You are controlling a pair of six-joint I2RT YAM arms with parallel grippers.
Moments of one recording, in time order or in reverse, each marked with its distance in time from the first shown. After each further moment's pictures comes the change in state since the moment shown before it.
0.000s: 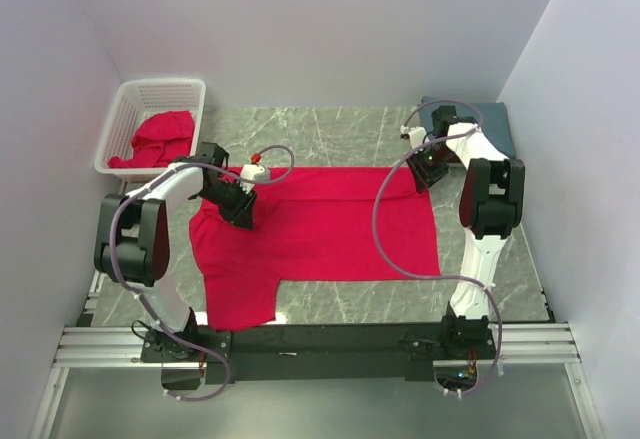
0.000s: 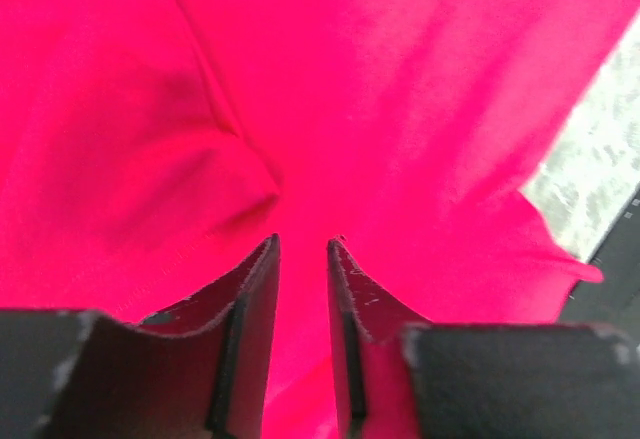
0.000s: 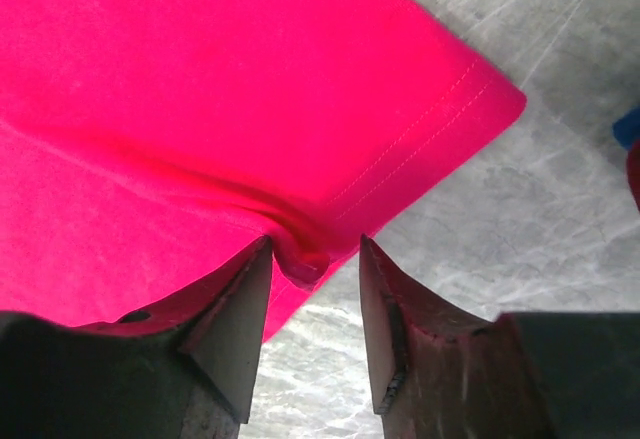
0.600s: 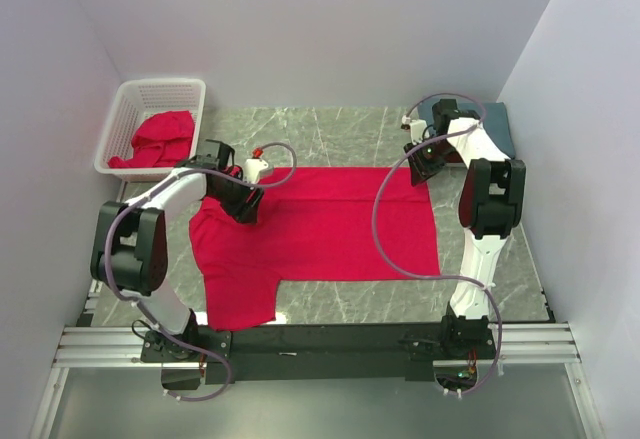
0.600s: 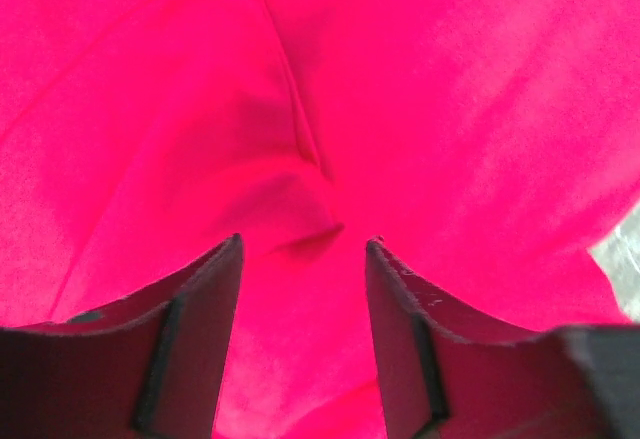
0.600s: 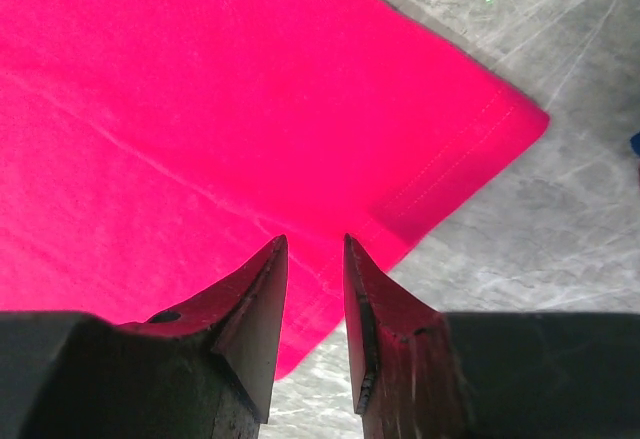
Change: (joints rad) left arm -0.042 -0.084 -0.046 0.159 -0.155 -0.127; right arm 0.008 -0.002 0.072 -0.056 -0.095 0.102
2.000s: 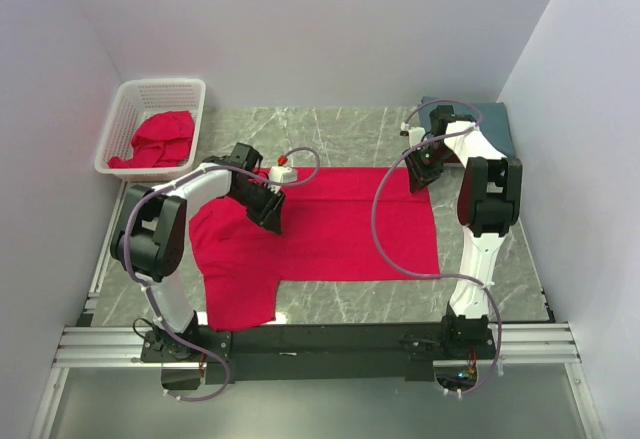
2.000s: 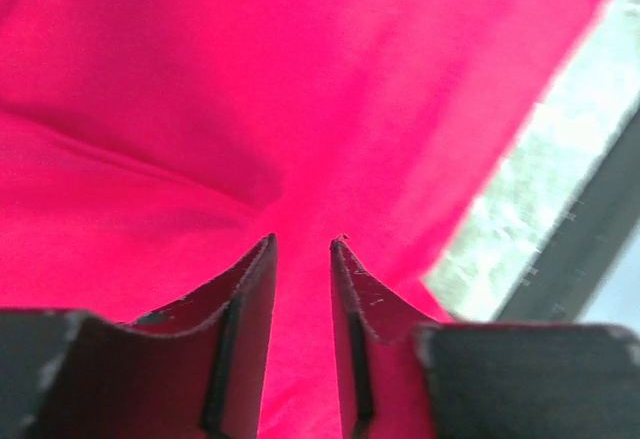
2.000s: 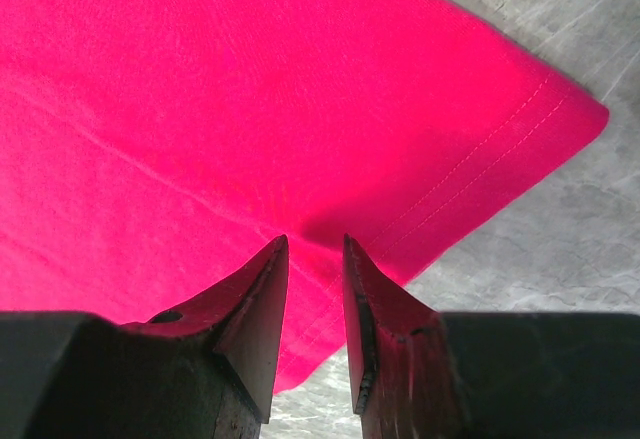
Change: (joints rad) left arm -0.151 0.150 0.093 -0.067 0.155 -0.181; right arm 0.001 0.030 -0.028 0.001 -0.002 0.027
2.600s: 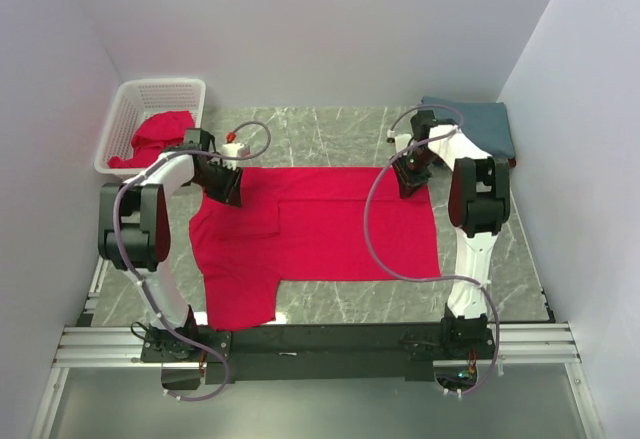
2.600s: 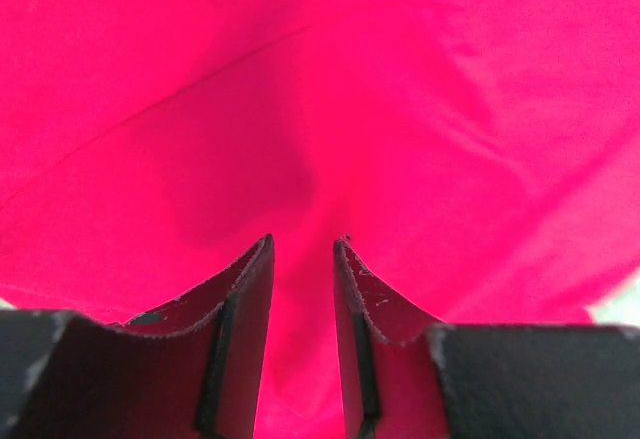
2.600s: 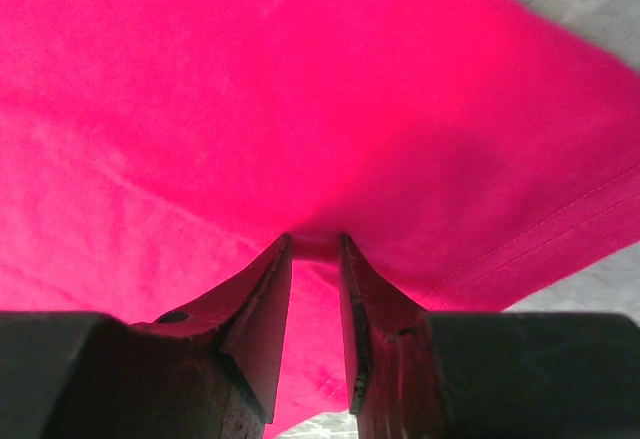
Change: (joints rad) left arm 0.294 0.016 0.070 0.031 -0.136 0.007; right arm 0.080 0.004 -0.048 0.033 0.060 0.092
